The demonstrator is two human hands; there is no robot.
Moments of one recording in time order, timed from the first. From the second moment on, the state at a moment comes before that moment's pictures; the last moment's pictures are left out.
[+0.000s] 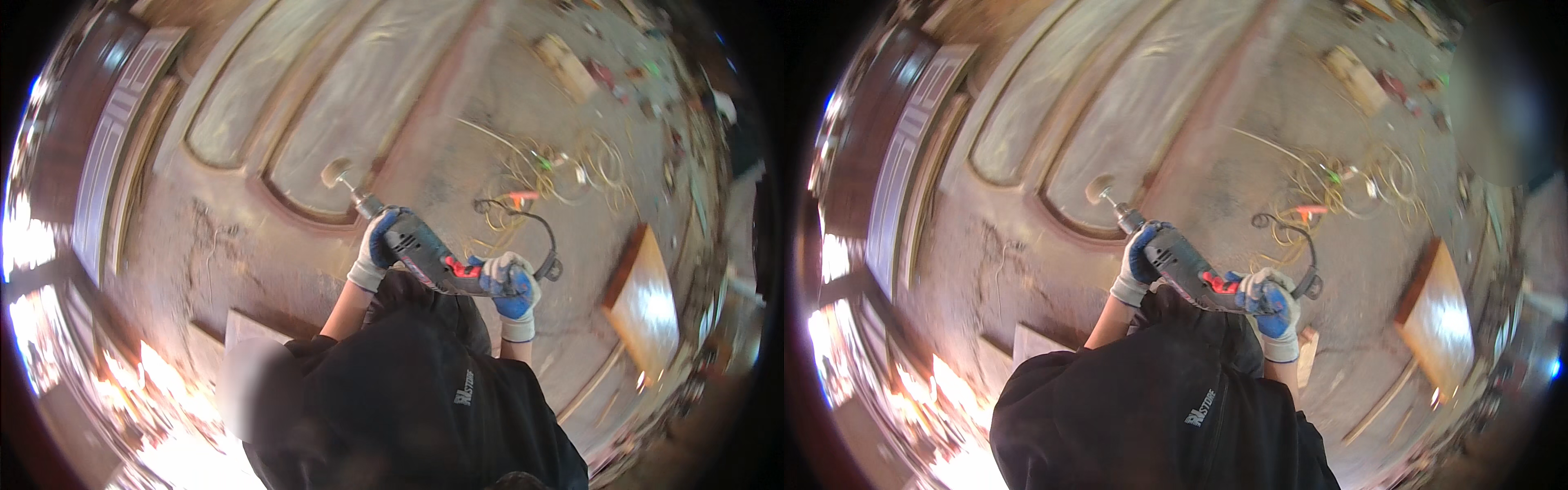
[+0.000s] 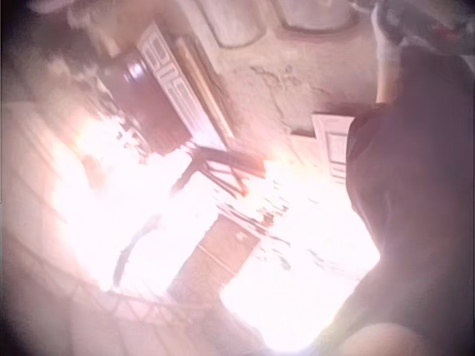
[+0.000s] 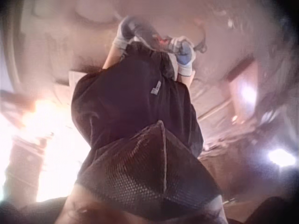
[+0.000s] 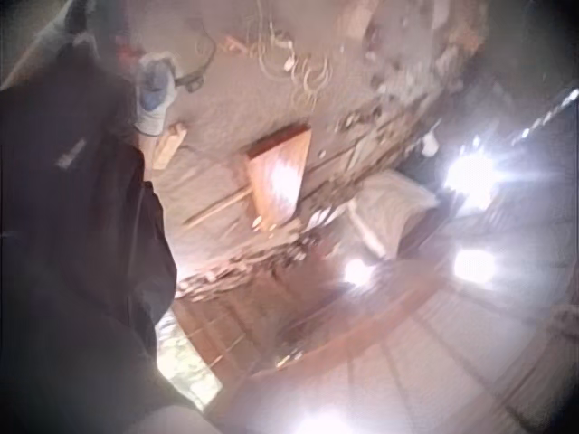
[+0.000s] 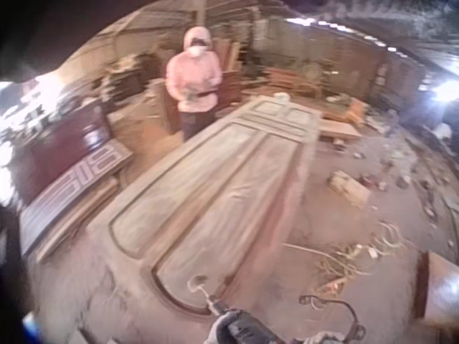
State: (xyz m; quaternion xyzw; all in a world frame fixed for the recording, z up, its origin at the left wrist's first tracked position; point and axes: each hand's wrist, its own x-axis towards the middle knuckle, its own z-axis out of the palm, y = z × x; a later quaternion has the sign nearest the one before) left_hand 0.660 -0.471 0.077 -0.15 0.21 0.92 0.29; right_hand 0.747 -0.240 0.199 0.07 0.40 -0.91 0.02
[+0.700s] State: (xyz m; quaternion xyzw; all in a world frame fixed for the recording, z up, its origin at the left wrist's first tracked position) left_hand 0.631 -0.329 0.063 -0.42 -0.03 0.86 -0.28; right_hand 0.433 -0.190 0.126 -0.06 0.37 -0.73 0.57
